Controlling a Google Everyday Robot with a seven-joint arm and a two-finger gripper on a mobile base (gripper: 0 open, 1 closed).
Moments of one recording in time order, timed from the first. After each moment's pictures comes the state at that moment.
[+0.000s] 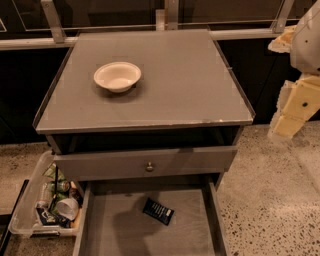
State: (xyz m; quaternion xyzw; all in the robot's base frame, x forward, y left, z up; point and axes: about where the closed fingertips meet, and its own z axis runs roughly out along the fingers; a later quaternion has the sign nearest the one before) arm 0.437 -0.209 1.002 -0.60 0.77 -0.06 0.20
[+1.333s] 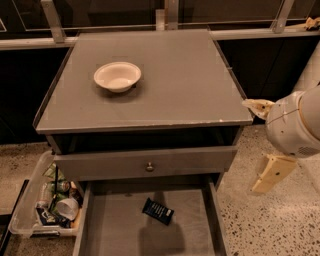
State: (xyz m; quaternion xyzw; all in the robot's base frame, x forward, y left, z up) arm 0.412 -0.193 0.888 -0.65 0.72 -0.02 0.26
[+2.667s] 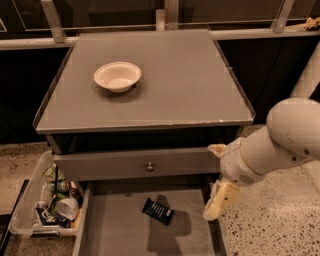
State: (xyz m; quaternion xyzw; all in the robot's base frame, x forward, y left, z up) arm 0.421 -0.140 0.748 -0.60 0.76 0.12 0.22
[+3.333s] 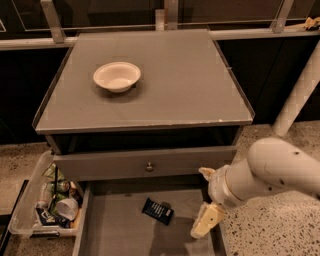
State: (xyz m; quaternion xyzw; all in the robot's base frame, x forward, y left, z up) arm 0.411 -0.120 0.661 -0.57 0.77 0.16 0.22
